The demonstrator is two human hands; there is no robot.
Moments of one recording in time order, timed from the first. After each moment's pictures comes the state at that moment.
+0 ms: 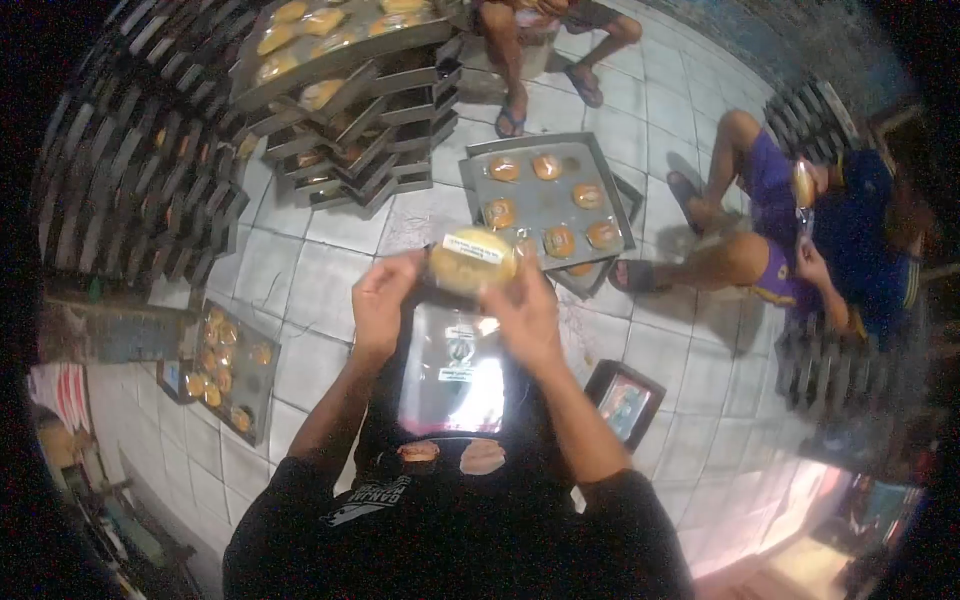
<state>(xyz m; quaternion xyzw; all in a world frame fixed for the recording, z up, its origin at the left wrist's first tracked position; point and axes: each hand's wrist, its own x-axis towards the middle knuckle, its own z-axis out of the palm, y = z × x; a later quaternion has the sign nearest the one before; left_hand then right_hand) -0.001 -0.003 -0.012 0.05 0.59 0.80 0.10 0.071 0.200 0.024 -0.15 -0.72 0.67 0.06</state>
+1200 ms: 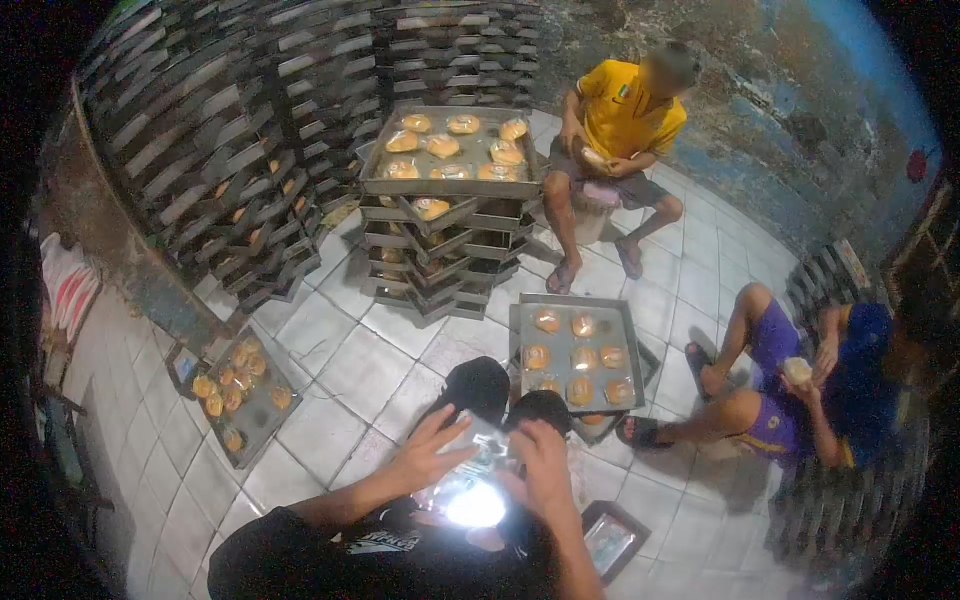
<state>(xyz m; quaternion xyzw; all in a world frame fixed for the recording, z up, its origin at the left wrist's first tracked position) 0.111 -0.051 0.006 0.42 0.84 0.28 -0.17 0.157 0.206 0.042 0.14 -0.92 0.31 0.18</state>
